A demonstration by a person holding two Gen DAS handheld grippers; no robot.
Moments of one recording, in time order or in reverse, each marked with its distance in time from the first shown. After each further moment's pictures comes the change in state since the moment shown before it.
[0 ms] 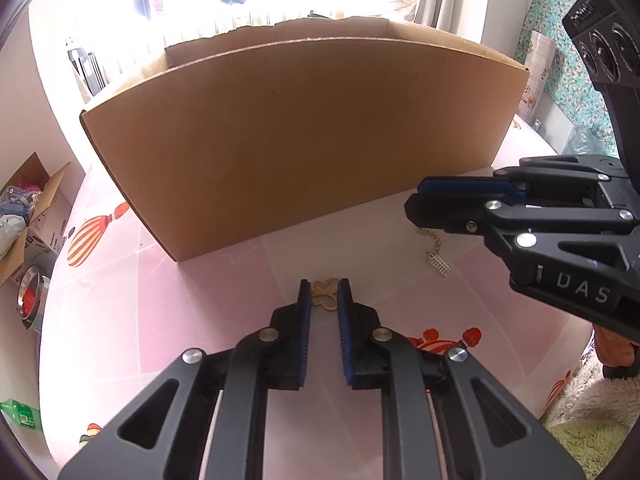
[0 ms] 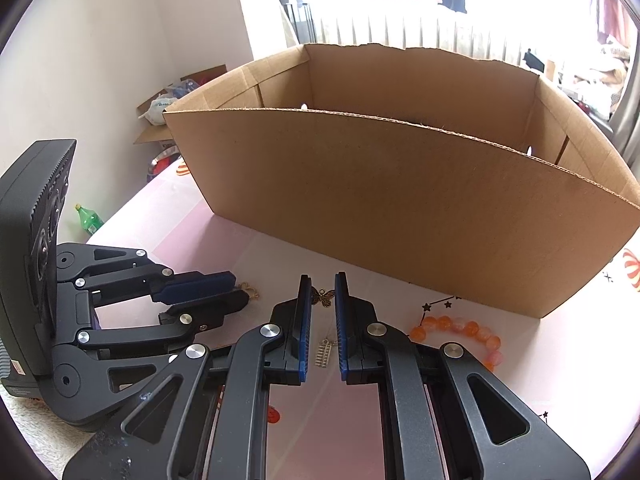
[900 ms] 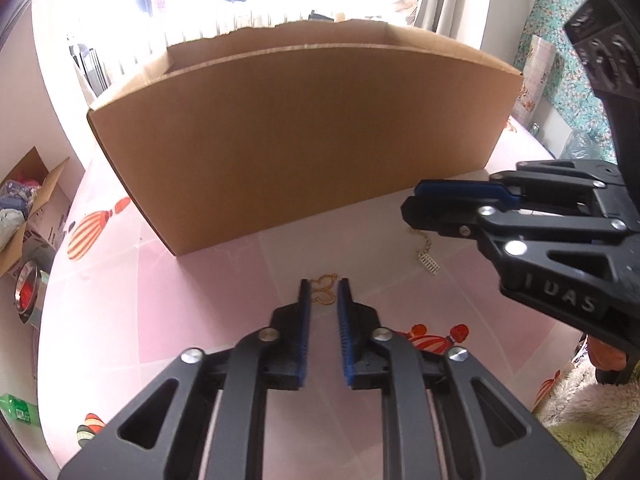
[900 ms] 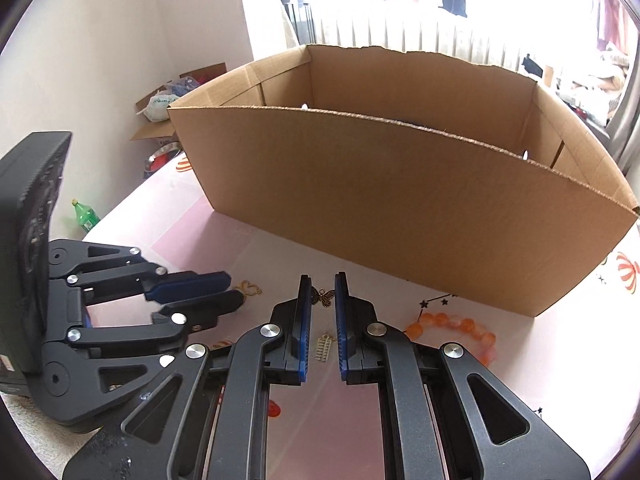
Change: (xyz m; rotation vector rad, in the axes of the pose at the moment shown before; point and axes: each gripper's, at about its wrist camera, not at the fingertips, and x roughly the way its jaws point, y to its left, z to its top) left arm -0.008 0.008 0.005 -0.024 0.019 -0.005; right arm 0.003 0.004 -0.007 -0.008 -0.003 -0.020
